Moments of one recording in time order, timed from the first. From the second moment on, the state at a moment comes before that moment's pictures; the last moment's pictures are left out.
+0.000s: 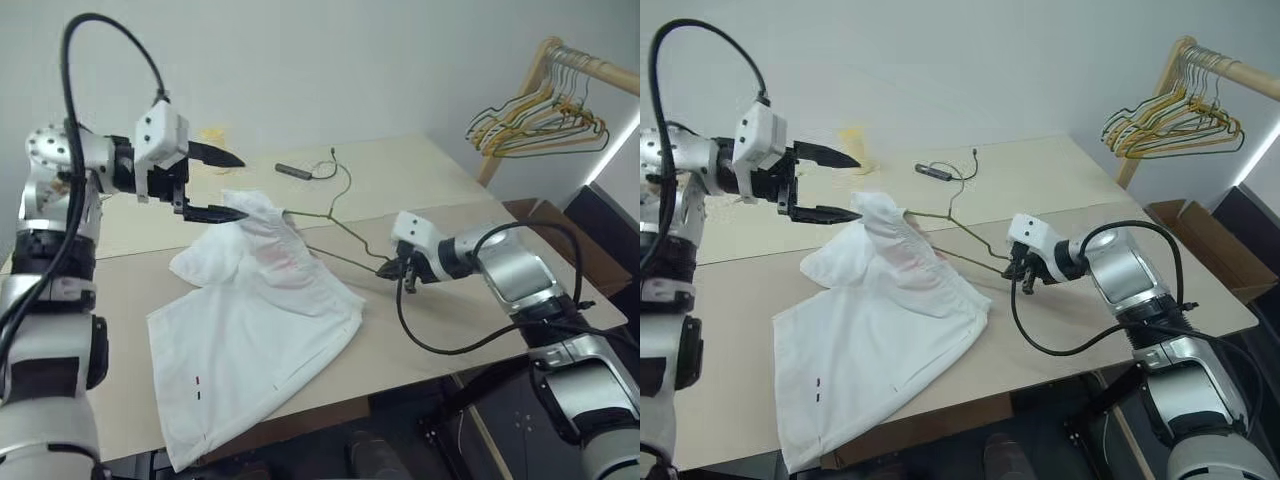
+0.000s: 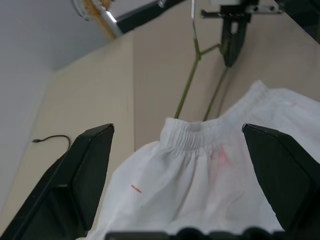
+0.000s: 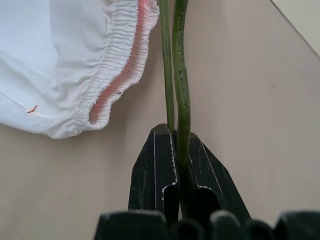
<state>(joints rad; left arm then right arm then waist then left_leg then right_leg) -1.11 0.82 -0.16 0.68 -0.23 -0.05 -1.59 -0.79 -0.66 0.35 0.15 0.05 0.60 1.17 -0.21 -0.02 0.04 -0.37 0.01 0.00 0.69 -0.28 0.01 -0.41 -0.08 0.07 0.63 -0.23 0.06</state>
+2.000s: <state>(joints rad) -1.24 0.80 -0.35 1.02 -0.10 -0.29 -1.61 -0.49 -0.64 0.07 -0.18 0.26 0.87 0.96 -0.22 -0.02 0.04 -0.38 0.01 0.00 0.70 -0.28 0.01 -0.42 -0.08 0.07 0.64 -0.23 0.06</state>
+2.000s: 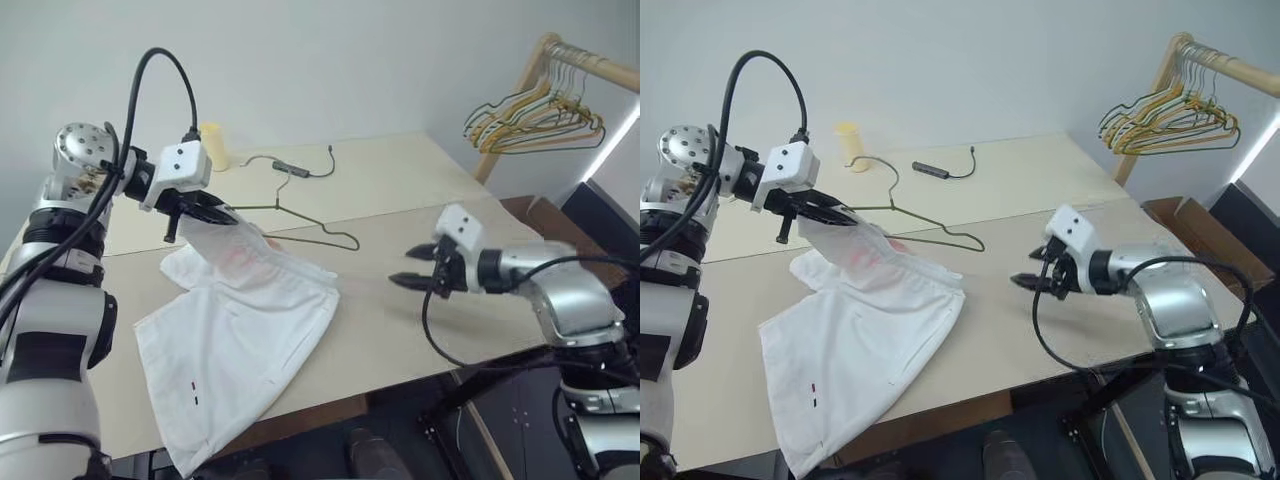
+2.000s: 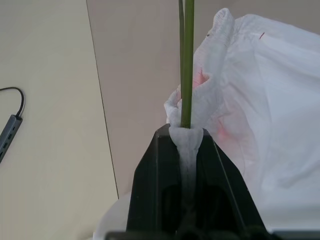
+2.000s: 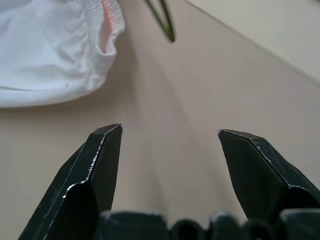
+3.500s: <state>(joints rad) -1.10 0.96 -0.47 0.78 -0.33 -0.17 -1.61 -0.57 -0.45 0.16 0.11 0.26 0.72 0.71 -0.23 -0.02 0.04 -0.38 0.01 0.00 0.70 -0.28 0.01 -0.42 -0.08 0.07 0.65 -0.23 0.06</state>
